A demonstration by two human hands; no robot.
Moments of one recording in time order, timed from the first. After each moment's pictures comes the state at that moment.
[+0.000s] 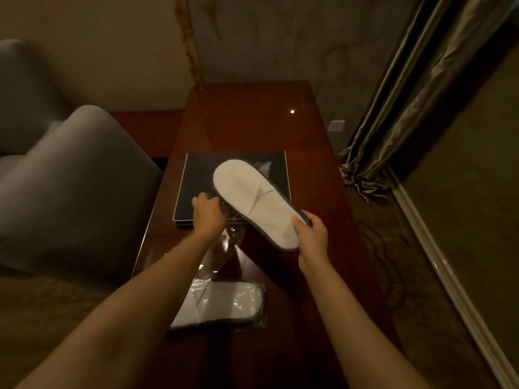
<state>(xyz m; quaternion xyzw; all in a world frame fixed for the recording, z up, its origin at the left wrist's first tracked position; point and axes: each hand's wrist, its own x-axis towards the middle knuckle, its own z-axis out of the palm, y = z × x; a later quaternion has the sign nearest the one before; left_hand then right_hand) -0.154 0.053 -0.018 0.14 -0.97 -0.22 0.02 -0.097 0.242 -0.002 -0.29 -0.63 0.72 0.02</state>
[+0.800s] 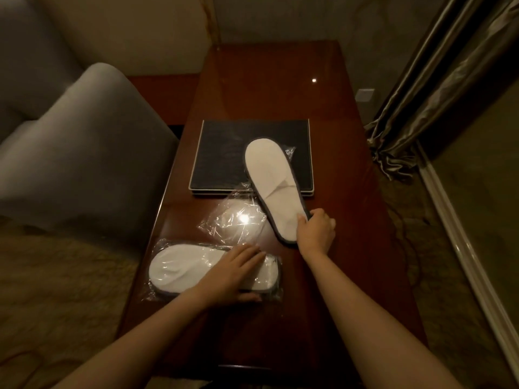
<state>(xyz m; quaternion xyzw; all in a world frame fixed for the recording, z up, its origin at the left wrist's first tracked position) -0.008 0.033 -0.077 -0.29 -0.94 -0.11 -0.12 -0.096 0.223 -0.079 -0.24 -0.92 0.32 0.01</state>
